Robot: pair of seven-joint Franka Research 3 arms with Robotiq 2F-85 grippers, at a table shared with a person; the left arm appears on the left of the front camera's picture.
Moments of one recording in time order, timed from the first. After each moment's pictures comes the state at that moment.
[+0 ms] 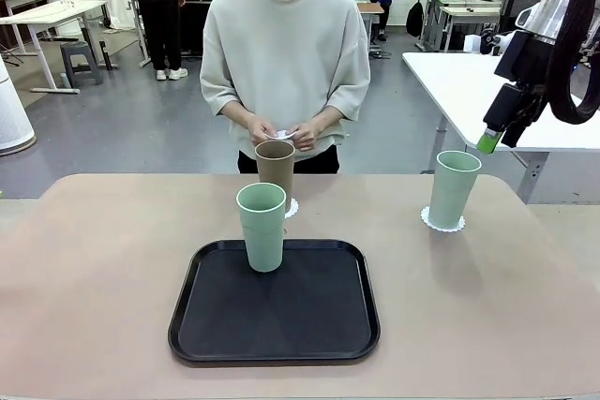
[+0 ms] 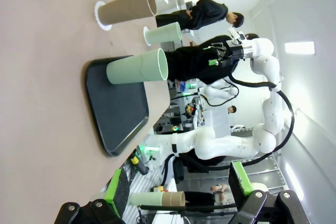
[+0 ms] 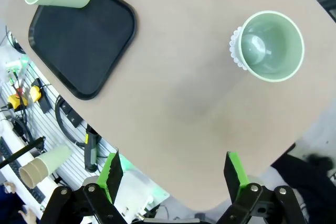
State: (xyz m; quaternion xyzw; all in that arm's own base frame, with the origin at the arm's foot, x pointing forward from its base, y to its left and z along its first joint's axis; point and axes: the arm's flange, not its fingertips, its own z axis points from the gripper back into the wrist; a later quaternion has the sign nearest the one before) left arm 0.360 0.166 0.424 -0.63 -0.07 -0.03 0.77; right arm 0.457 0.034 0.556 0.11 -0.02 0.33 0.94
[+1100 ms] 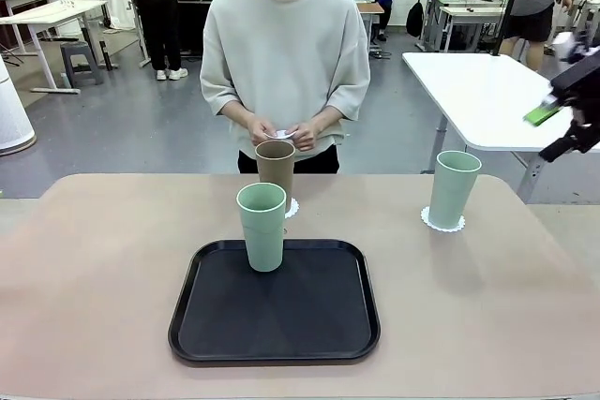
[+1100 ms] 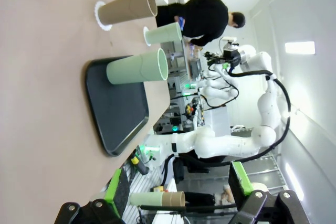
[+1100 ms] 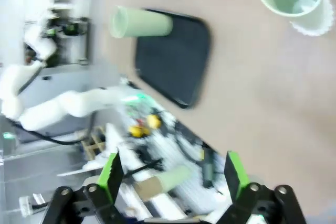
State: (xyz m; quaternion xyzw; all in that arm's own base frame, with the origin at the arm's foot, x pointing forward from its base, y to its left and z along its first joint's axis) left arm 0.360 0.166 0.424 -0.63 -0.07 -0.03 0.77; right arm 0.422 -0.092 0.539 0.44 0.01 0.11 0.89
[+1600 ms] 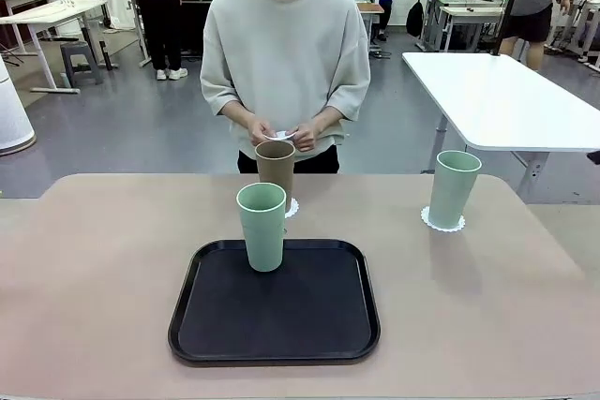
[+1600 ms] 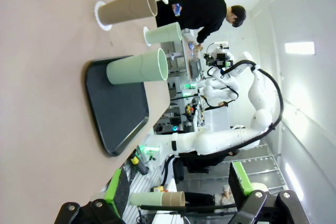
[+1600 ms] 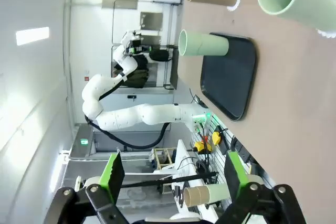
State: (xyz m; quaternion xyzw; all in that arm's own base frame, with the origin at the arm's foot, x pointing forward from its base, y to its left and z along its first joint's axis) left arm 0.360 0.166 0.424 -0.63 -0.07 -0.03 0.77; right arm 0.411 -0.204 0.479 0.62 -0.01 0.06 0.79
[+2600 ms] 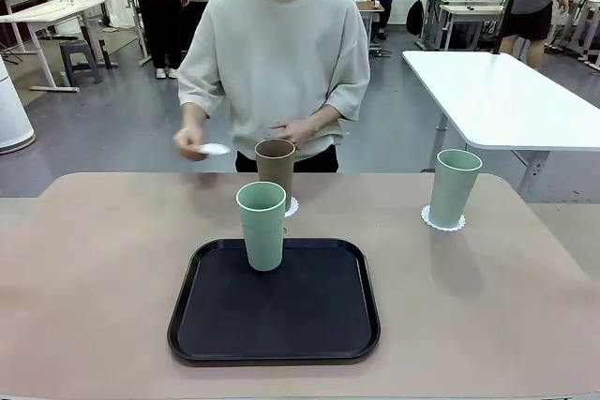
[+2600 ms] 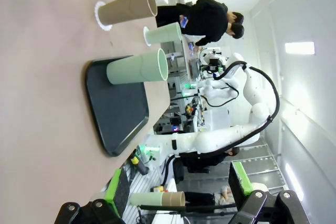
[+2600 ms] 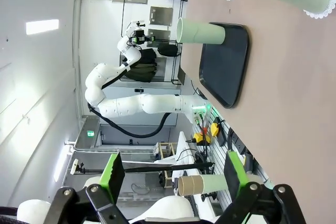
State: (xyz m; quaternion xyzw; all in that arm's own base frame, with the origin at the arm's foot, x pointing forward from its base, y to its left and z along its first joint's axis) left arm 0.360 0.166 0.424 -0.63 -0.07 -0.03 0.77; right arm 0.390 -0.235 0.439 0.63 -0.01 0.07 0.77
